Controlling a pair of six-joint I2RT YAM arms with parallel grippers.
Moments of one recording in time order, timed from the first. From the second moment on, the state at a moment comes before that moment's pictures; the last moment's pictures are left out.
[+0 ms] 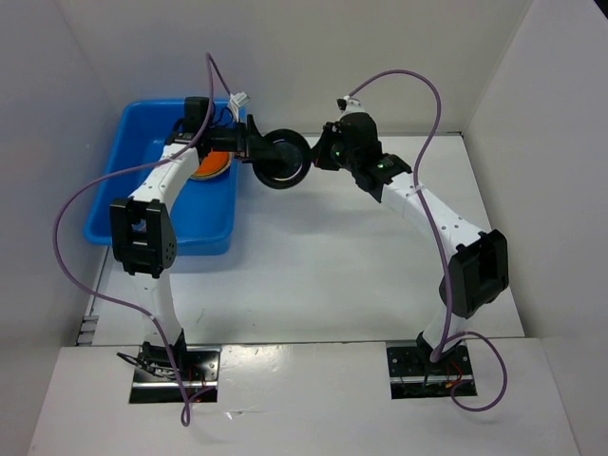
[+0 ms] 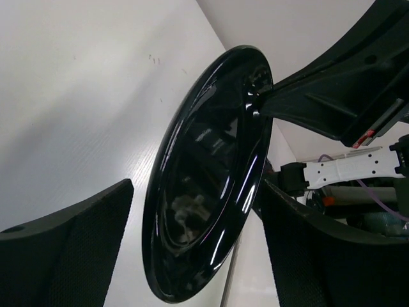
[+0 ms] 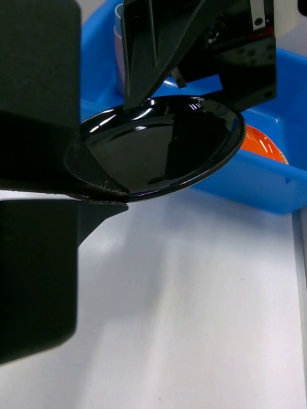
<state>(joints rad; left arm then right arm) -0.10 2.03 1.82 -0.35 1.17 -0.37 0.51 1.67 1.54 -0.23 -0.02 0.53</state>
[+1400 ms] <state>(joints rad) 0.28 2.06 1.70 -0.07 0.49 -0.88 0.51 1.50 1.22 -0.18 0.15 0.60</state>
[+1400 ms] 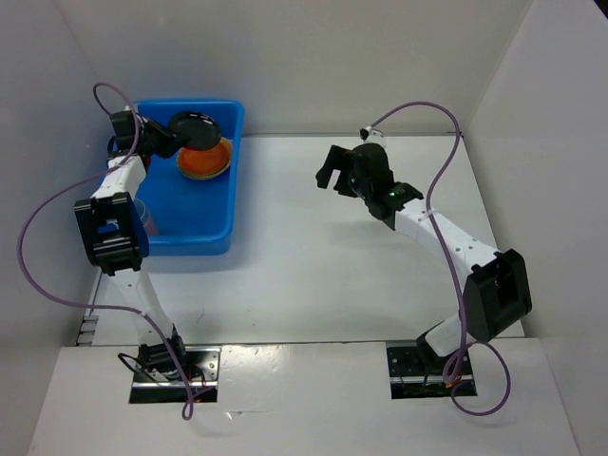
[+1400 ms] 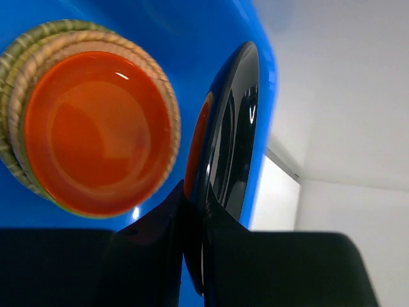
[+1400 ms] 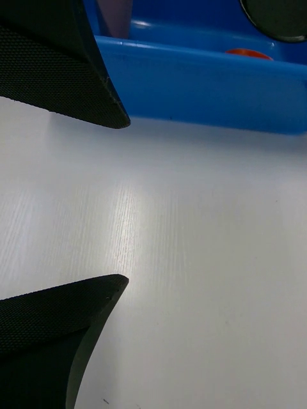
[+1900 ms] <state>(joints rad) 0.20 2.25 1.84 -0.17 0.22 -0.90 0.48 1.44 1.17 -0.17 0.17 0.61</state>
